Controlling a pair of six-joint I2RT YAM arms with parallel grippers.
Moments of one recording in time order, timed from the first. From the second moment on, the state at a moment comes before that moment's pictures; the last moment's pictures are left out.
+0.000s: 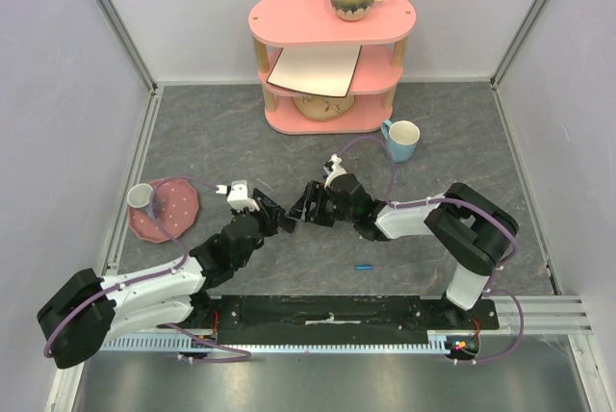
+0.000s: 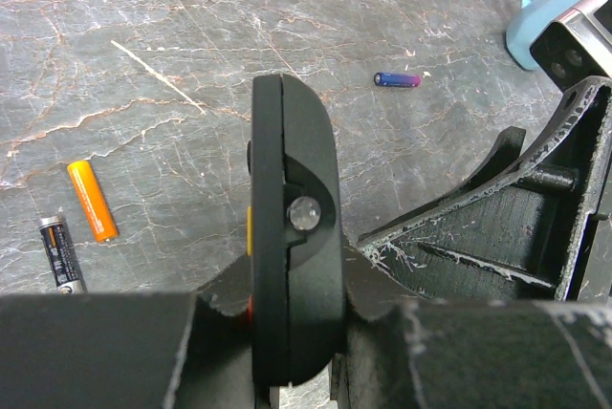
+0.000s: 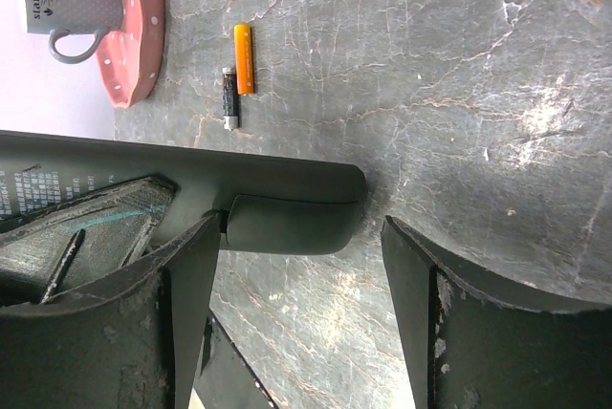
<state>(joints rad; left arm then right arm) -0.89 0.95 0.22 0.37 -0.57 -0.67 0.85 1.75 0.73 0.51 -0.17 0.96</state>
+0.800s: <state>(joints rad) -0.89 0.95 0.22 0.37 -0.57 -0.67 0.85 1.75 0.73 0.52 -0.18 0.97</state>
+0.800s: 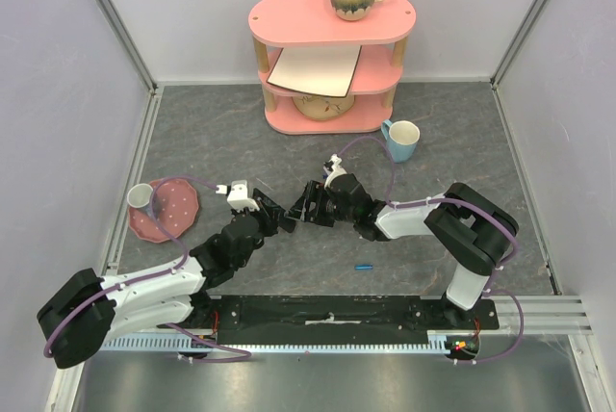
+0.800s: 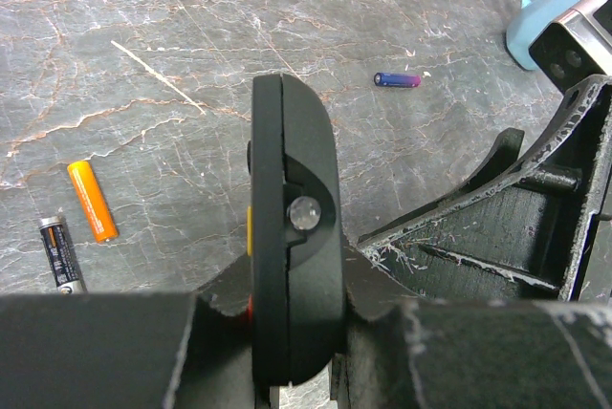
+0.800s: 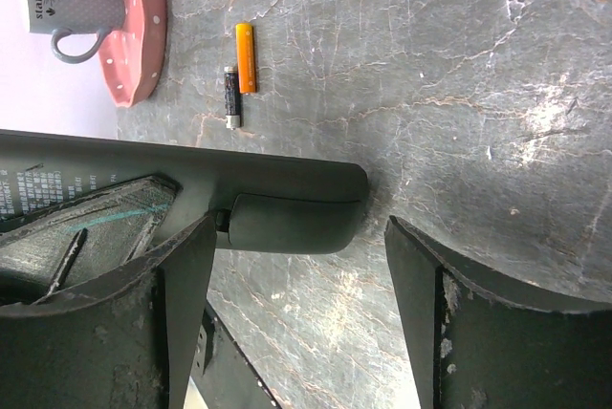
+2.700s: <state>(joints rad) -0.88 0.96 0.22 0.37 -0.61 -0.67 0.87 1.79 0.86 0.37 -0.15 0.95</state>
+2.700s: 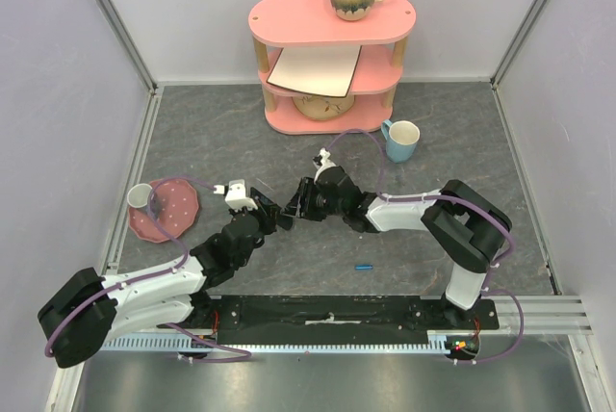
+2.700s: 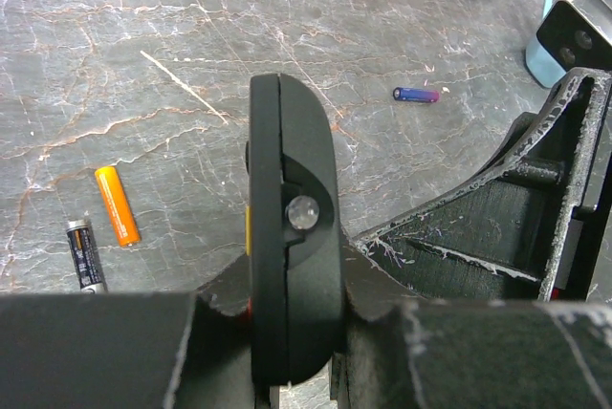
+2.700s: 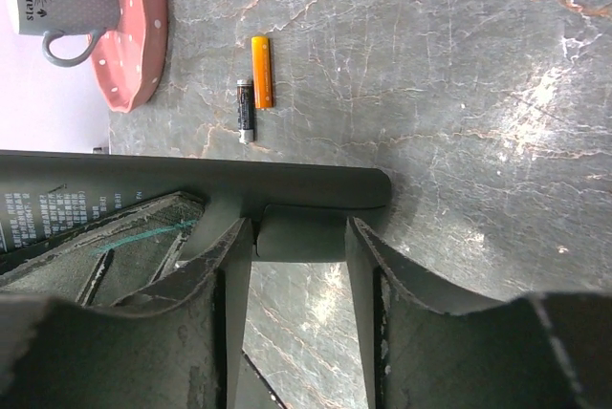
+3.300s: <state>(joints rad) -0.88 0.95 0.22 0.36 -0.62 -0.67 0.88 1.80 0.89 0.36 -0.17 0.93</state>
